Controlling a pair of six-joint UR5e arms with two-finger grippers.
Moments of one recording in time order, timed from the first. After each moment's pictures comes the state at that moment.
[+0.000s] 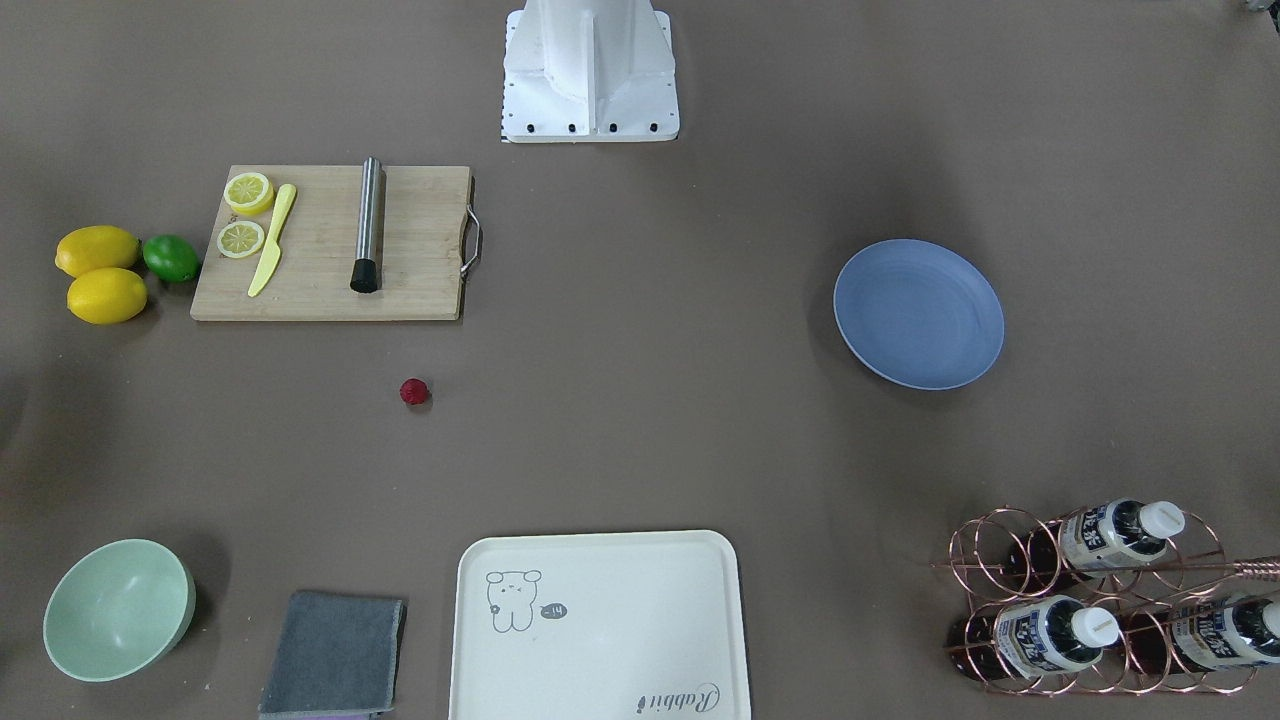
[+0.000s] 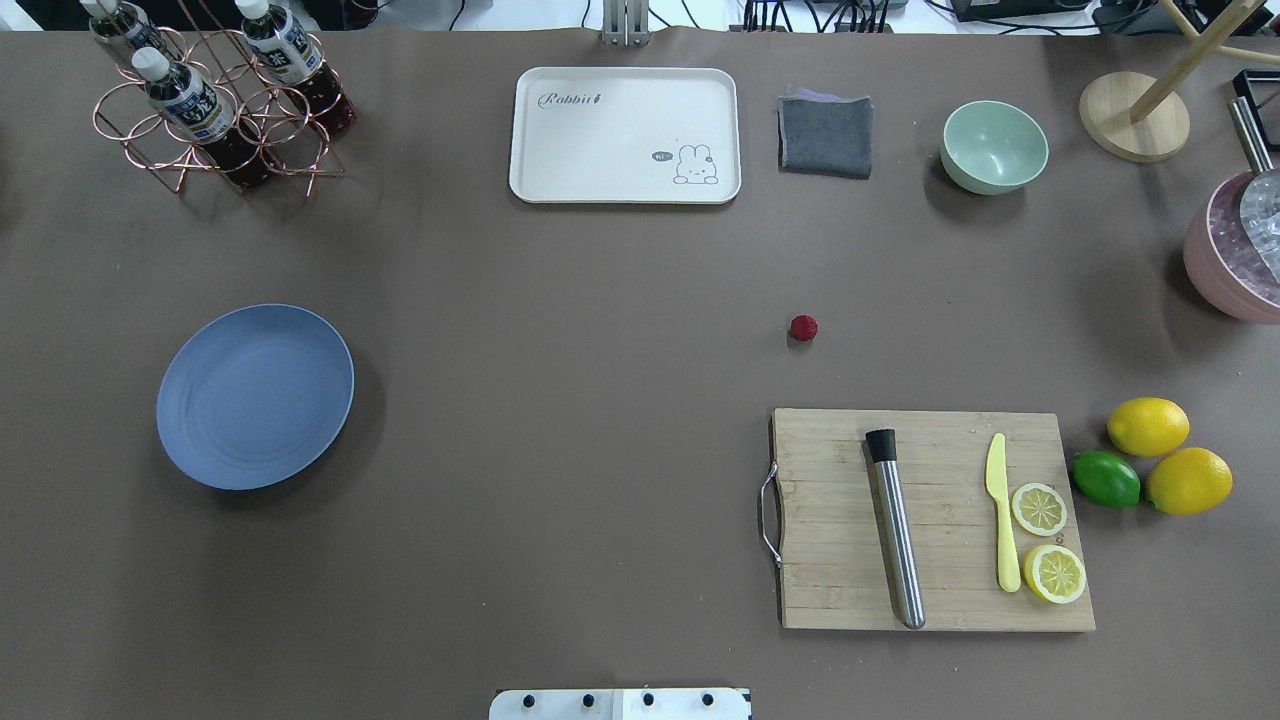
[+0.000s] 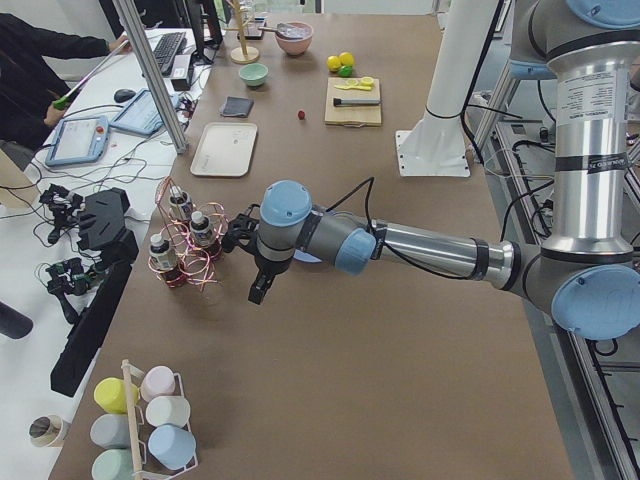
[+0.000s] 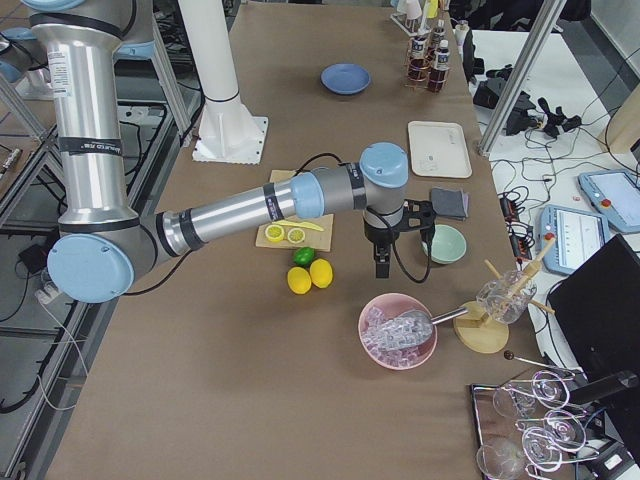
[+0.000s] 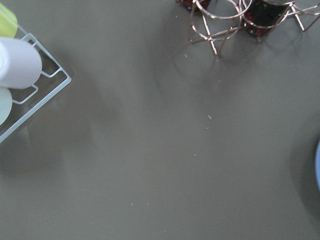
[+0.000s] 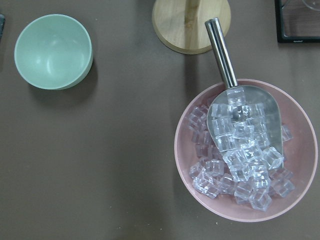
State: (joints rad) left arm -1.49 -1.52 -1.80 -1.86 -2.36 -0.06; right arm 1.49 -1.52 1.88 -1.65 2.34 0.25
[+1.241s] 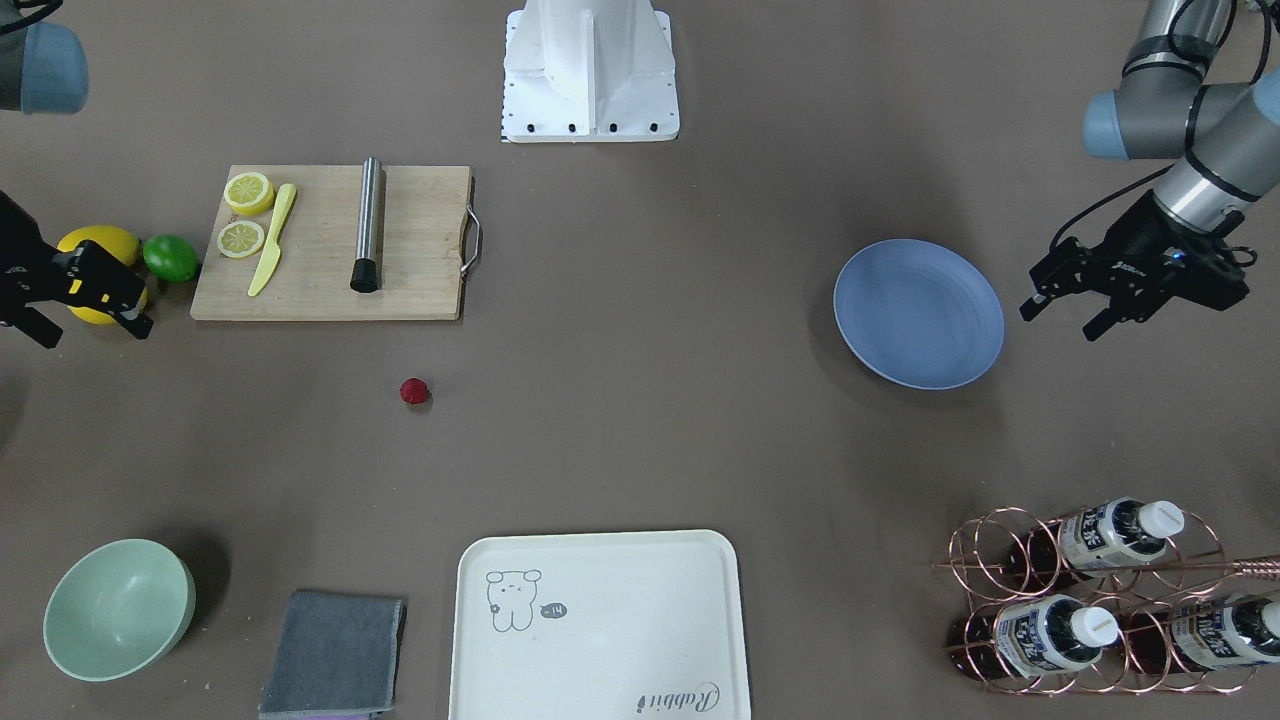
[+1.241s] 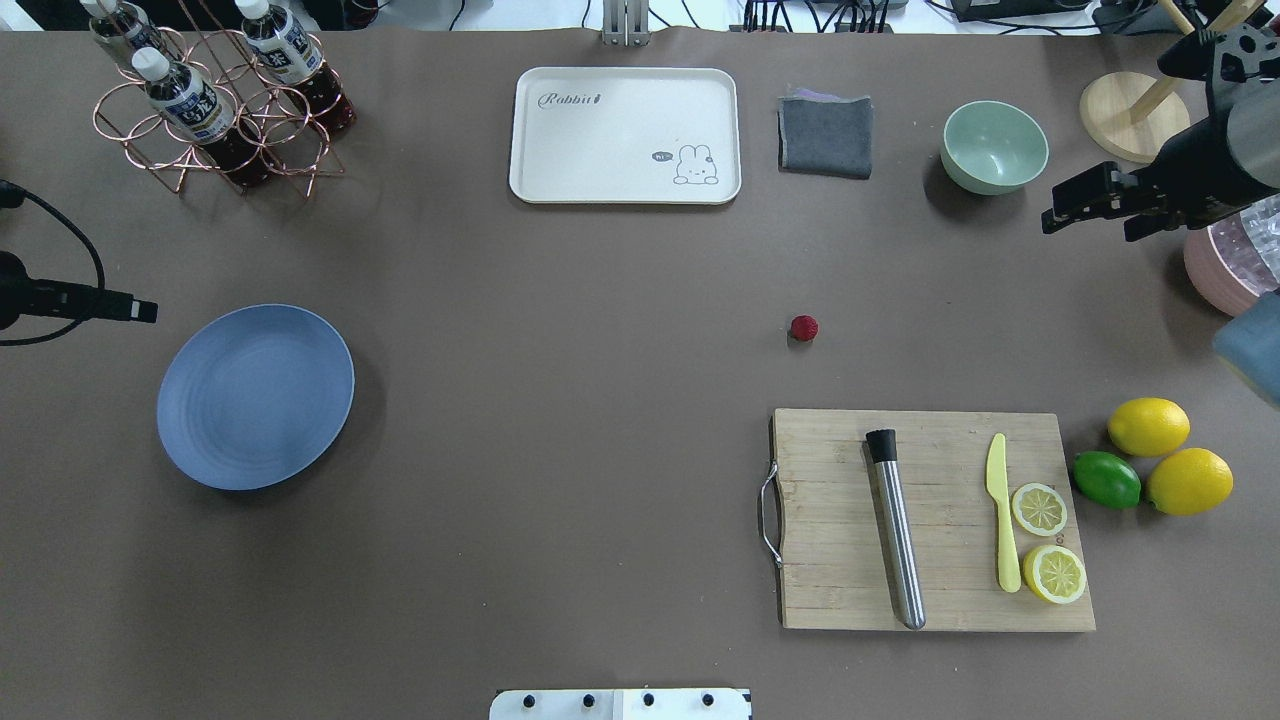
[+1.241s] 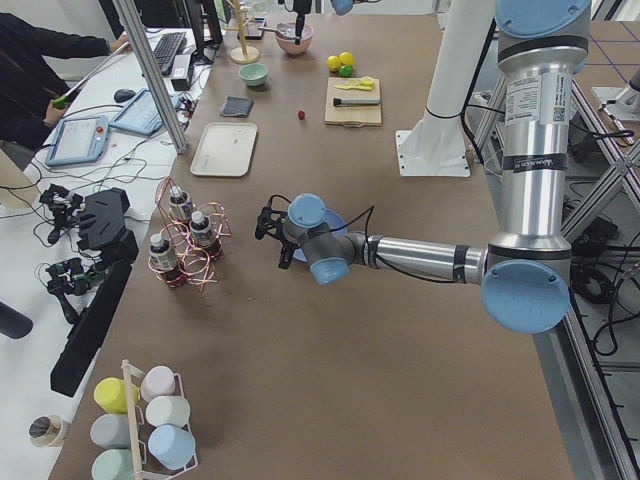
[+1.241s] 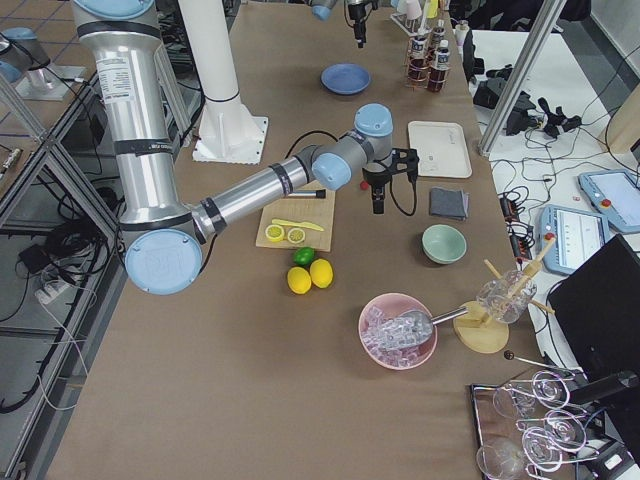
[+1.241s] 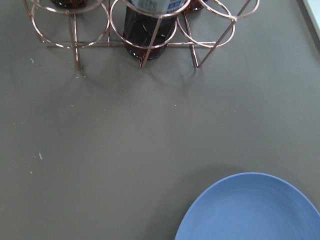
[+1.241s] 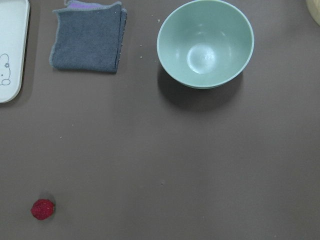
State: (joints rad) left arm -1.00 -1.54 -1.58 -2.61 -2.17 -0.89; right arm 1.10 -1.43 1.90 -1.33 2.23 0.83
